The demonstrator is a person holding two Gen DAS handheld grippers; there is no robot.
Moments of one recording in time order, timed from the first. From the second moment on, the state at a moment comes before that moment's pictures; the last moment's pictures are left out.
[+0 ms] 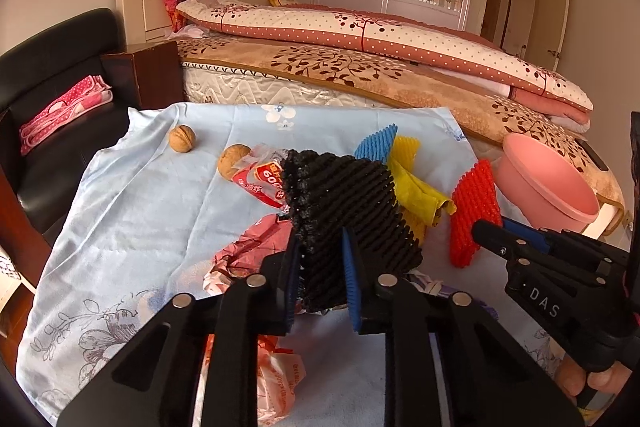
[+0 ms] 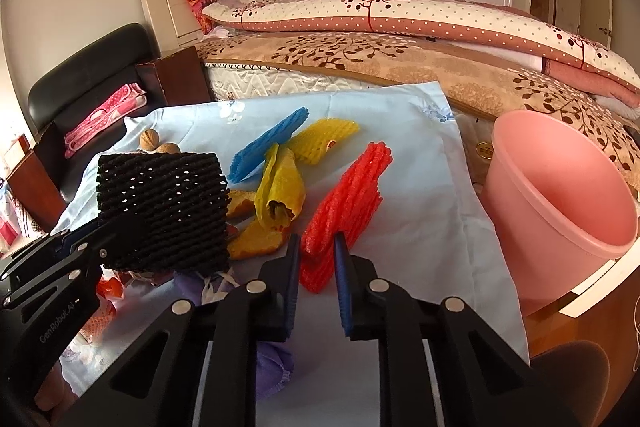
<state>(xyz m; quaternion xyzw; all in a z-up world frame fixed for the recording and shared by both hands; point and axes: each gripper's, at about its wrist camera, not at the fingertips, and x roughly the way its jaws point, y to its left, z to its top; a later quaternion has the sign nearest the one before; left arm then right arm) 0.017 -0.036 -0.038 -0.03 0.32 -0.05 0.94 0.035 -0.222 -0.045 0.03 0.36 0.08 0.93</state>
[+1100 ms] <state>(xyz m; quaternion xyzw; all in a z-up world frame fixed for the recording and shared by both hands) 0.033 -0.123 0.025 -0.01 0.25 -0.16 0.96 0.022 -0.337 0.000 0.11 0.28 -0.01 0.95</state>
